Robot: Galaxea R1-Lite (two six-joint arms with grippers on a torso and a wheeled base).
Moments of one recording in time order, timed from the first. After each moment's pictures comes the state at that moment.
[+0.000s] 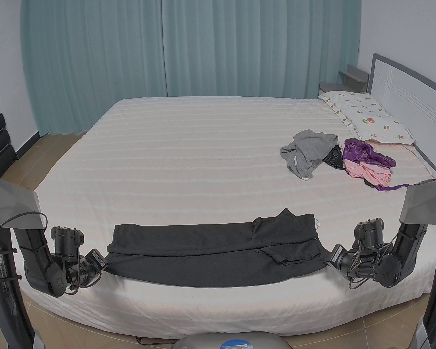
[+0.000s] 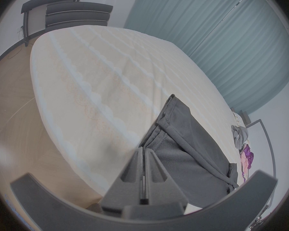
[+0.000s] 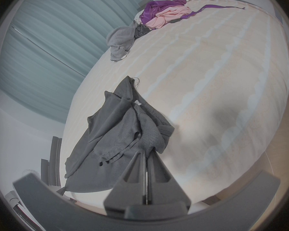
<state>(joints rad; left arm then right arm) 0.03 2.25 -0.35 -1.09 0.01 -0.77 0.20 2.26 -0.43 -1.03 0.06 0.83</state>
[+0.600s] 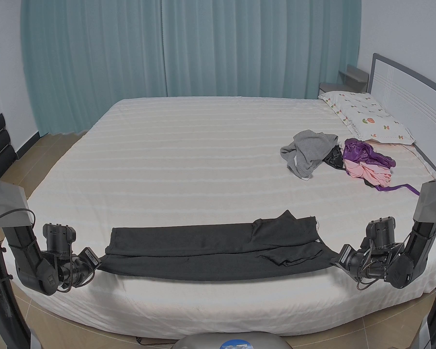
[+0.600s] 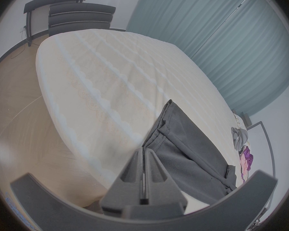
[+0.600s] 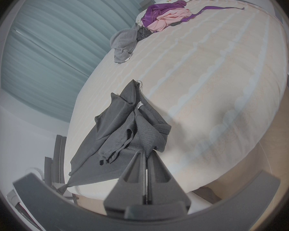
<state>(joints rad) 0.05 2.15 -0.32 -1.02 0.01 -0.77 0.16 2.16 -0.35 -1.03 0.12 0.81</state>
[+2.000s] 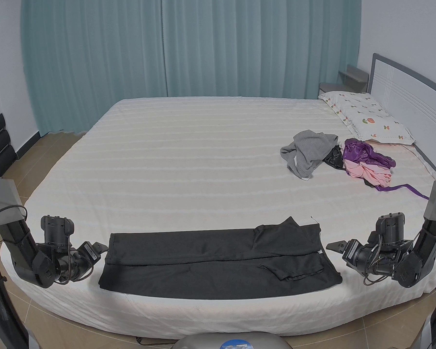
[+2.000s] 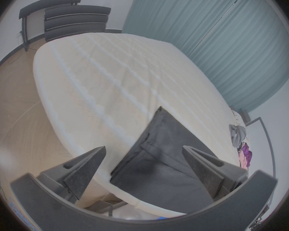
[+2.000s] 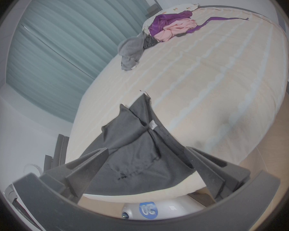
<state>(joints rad) 0.05 2.08 -0.37 -0.89 0.00 -0.73 0.14 2.08 -0.31 -1.05 0.12 0.75</state>
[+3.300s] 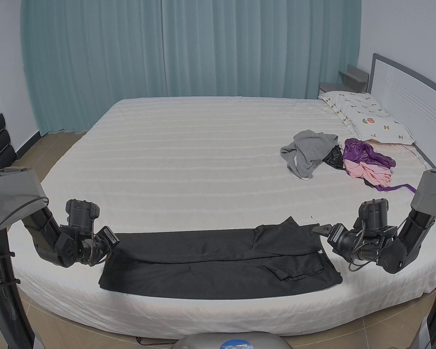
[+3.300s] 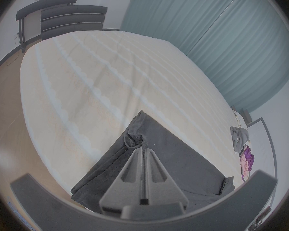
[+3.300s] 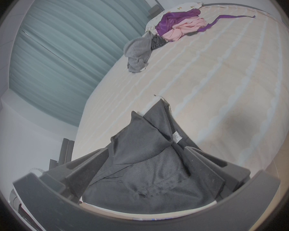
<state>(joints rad) -0.06 2.19 -0.67 -0.69 0.07 -0.80 0.20 2.14 -0.53 -0.95 0.10 0.83</state>
